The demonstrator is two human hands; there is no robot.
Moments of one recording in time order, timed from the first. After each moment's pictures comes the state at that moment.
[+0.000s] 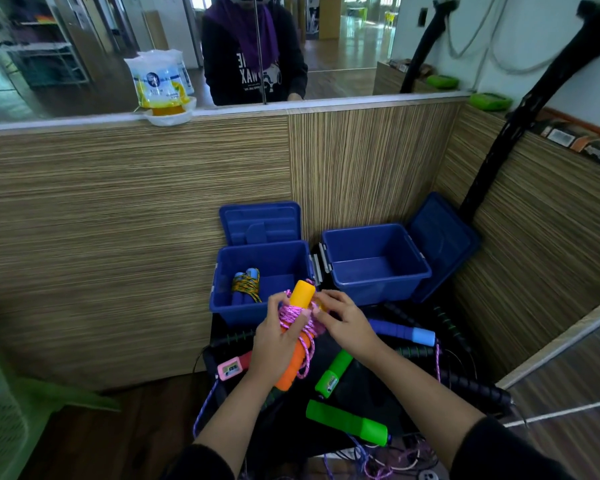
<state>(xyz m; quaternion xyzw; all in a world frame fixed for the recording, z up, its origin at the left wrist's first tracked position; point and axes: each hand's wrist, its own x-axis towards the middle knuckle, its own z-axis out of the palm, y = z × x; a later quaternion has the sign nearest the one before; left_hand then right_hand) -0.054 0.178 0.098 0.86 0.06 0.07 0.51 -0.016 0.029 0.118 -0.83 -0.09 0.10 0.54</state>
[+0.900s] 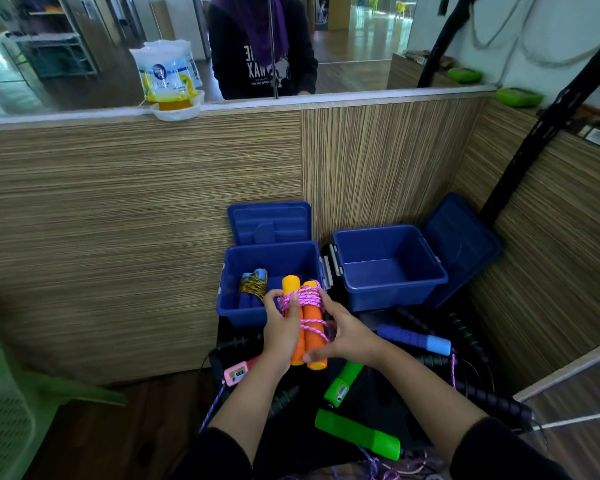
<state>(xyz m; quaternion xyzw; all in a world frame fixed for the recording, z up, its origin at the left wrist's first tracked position) -0.008 0.177 0.089 0.71 0.24 0.02 0.66 0.013 0.036 0.093 -0.79 -0.15 0.26 0.53</state>
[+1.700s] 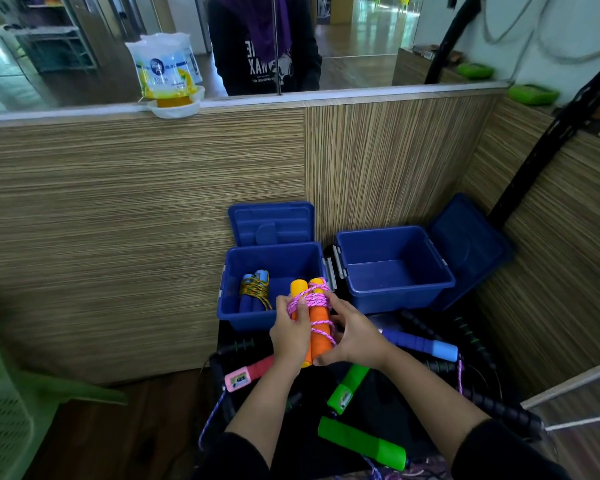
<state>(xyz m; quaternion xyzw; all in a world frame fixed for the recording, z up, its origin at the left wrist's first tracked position) 0.004 0.170 0.083 0.79 0.24 0.05 0.57 0.024 0.032 0.094 -0.81 -0.16 0.24 0.51</state>
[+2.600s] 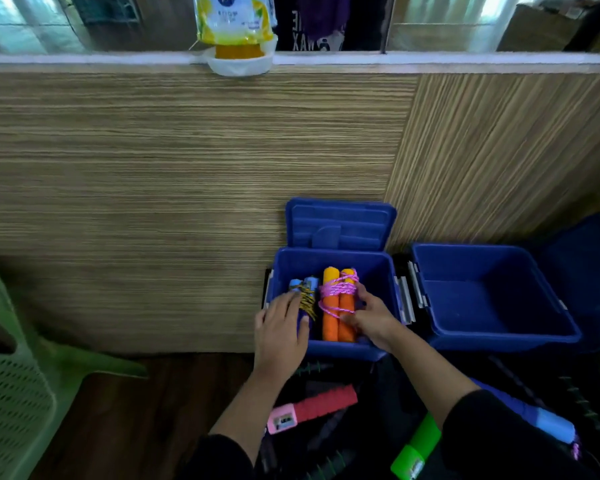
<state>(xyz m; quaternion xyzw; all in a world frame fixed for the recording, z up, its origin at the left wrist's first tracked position) 0.068 0.316 -0.005 0.97 0.06 0.17 0.16 0.154 0.149 0.025 -0.74 0.05 0.27 0.61</state>
